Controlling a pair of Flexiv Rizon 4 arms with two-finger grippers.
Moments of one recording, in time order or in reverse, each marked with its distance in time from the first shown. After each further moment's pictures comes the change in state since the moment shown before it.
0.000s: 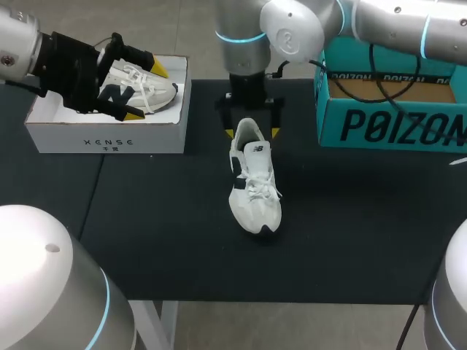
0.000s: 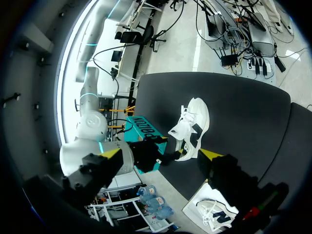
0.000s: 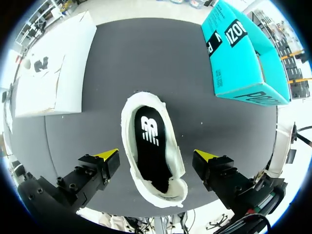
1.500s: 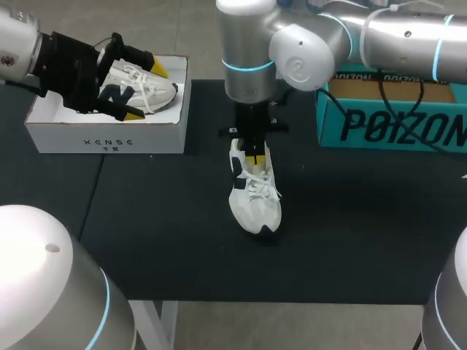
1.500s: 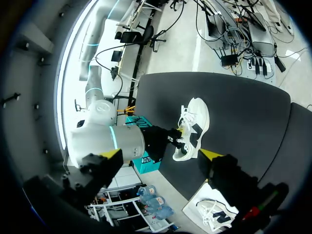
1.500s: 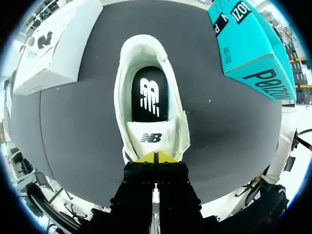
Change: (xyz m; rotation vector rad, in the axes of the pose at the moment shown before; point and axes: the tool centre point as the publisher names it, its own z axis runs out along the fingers) left arm 0.000 0.000 0.000 0.000 0.000 0.000; right arm -0.007 -0.050 0.035 0.038 0.004 -0.106
